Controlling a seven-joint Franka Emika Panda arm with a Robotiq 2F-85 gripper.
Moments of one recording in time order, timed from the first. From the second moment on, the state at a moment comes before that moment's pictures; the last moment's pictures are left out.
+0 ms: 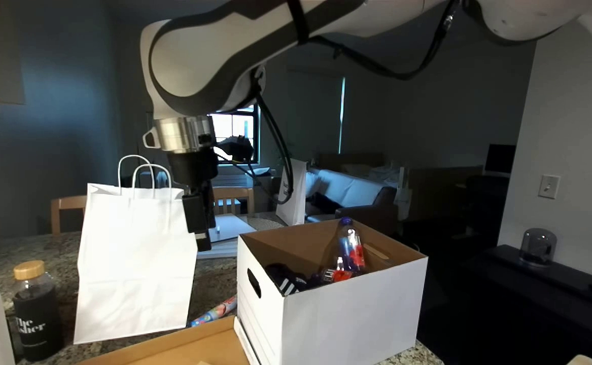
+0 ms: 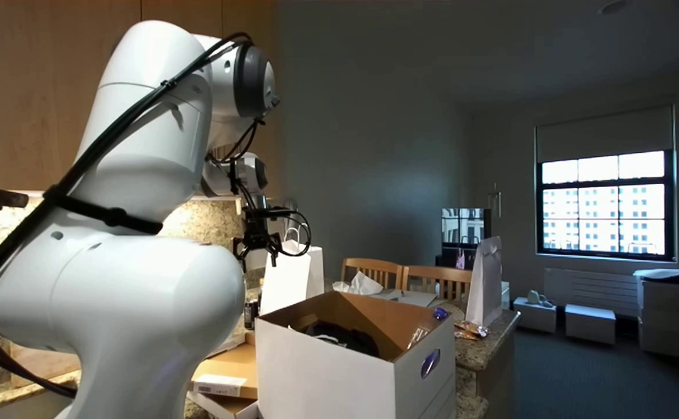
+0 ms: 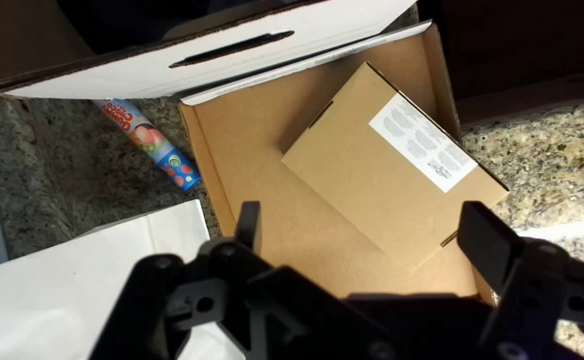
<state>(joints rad) 0.40 0.26 0.37 -1.78 -0.24 1.95 -0.41</state>
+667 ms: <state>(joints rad) 0.46 0.35 0.37 -1.77 -0.32 1.94 -0.35</state>
